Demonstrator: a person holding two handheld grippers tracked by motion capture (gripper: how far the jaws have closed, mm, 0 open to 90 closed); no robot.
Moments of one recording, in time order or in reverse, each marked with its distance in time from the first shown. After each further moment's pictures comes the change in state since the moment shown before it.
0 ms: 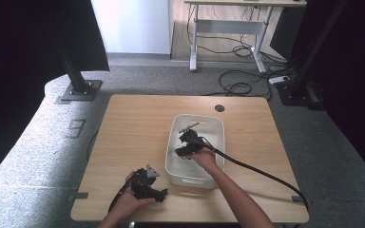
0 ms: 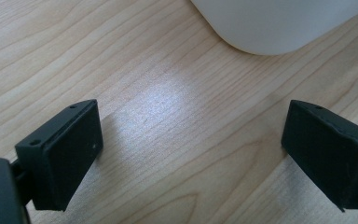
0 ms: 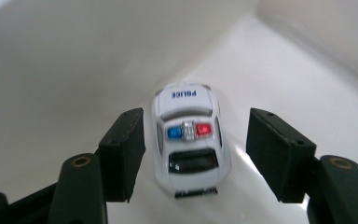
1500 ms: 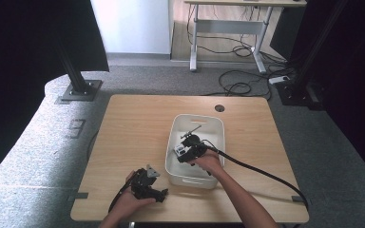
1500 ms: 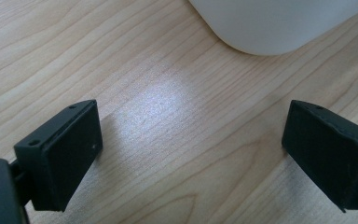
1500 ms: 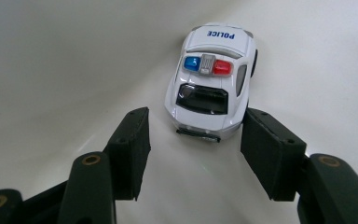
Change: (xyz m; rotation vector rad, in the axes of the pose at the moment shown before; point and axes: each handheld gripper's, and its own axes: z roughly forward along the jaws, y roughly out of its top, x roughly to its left) left arm -0.001 0.000 0.000 0.000 -0.003 0.000; right arm -0.001 -0.014 -0.004 0.101 0.141 0.020
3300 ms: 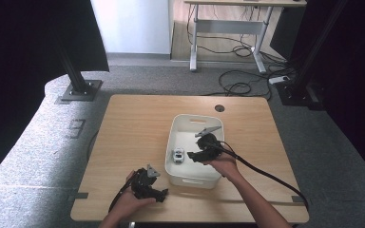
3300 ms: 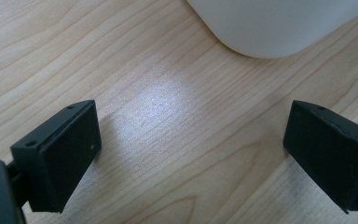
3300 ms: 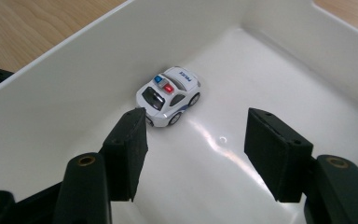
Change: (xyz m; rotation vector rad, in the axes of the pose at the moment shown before) left arm 0.000 0.001 0.001 0.003 -0.002 0.005; right arm 0.000 -0.027 -0.078 -0.223 -0.061 -0.060
